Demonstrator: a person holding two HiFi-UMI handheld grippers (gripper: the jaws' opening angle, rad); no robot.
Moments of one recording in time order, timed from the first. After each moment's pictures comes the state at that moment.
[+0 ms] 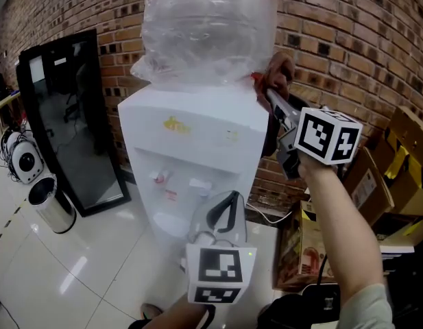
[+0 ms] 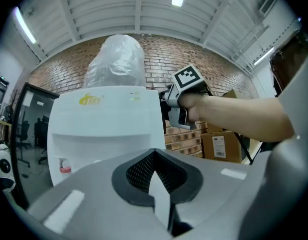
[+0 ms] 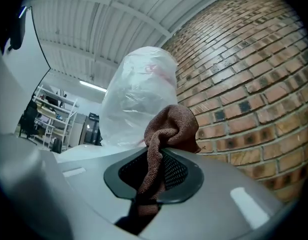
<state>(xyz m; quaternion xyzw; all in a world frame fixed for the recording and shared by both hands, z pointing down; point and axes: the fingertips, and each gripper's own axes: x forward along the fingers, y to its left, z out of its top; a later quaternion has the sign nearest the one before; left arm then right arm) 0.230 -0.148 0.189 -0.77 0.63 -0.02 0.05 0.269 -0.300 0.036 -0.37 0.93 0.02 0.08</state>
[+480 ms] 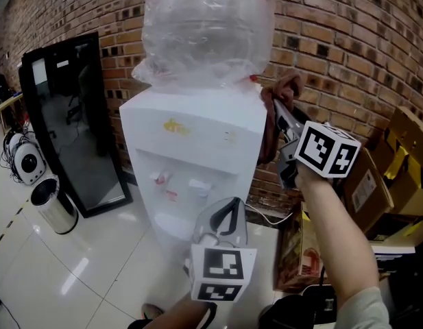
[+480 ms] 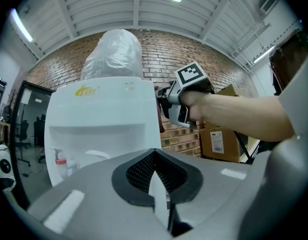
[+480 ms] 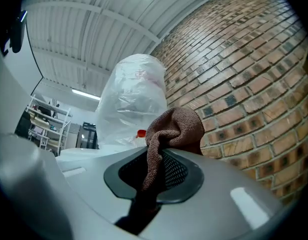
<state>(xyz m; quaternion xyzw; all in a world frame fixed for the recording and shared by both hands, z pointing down) 0.238 -0.150 0.209 -0.78 0.63 -0.04 0.03 0.290 -0.301 0.054 -0.38 0.91 -0.01 0.13</state>
